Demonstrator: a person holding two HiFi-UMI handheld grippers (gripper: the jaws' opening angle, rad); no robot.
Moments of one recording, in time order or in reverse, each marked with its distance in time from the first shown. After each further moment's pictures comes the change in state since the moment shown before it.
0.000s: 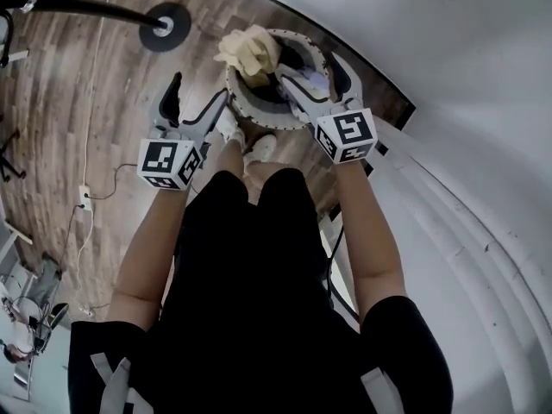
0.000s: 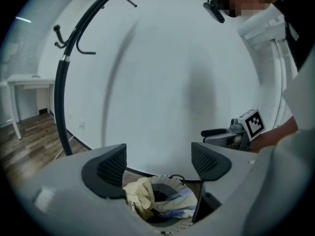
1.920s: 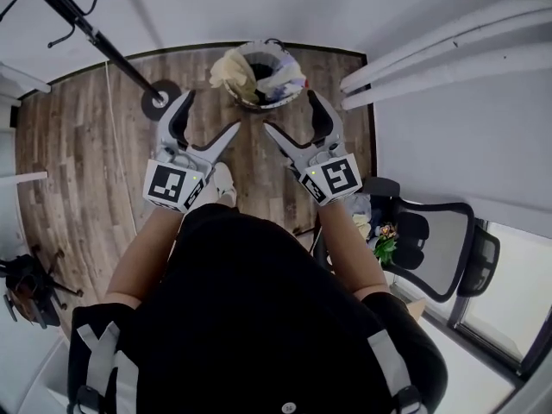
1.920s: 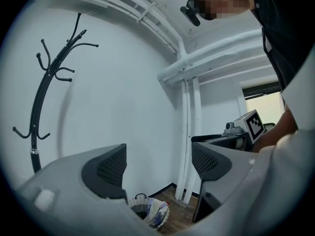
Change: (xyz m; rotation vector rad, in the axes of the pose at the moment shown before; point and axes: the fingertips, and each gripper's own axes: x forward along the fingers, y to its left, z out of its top) left arm -0.398 -0.082 0.135 0.395 -0.265 -0.721; right arm -0.257 0.436 0.135 -0.010 -0.491 -0.495
